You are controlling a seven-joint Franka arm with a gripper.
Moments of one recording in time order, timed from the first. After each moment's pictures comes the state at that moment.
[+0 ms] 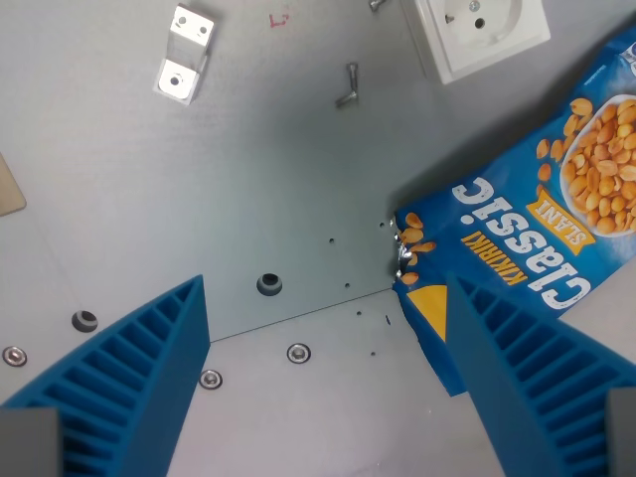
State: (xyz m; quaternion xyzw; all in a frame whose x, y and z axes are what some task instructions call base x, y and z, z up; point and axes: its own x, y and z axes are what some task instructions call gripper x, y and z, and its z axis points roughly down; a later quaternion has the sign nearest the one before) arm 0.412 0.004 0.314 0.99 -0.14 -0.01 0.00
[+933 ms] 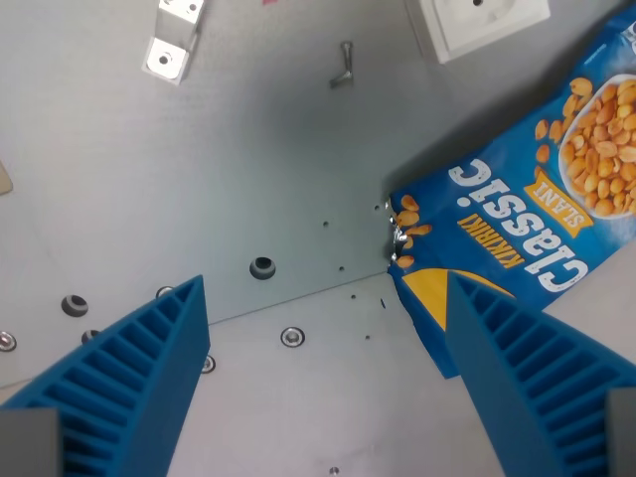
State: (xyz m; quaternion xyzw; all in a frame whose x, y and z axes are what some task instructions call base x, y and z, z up) arm 0.407 0.004 0.310 0.99 -0.14 -0.02 0.00
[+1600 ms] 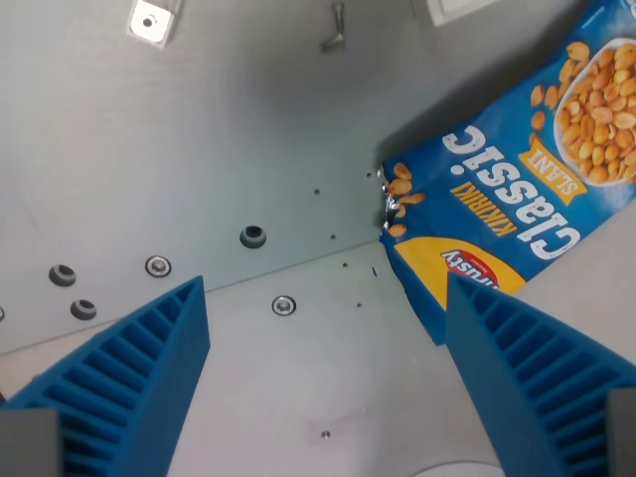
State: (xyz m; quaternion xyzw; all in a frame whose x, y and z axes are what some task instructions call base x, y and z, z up) arm 0.405 0.005 0.310 0.99 -0.14 -0.06 0.01
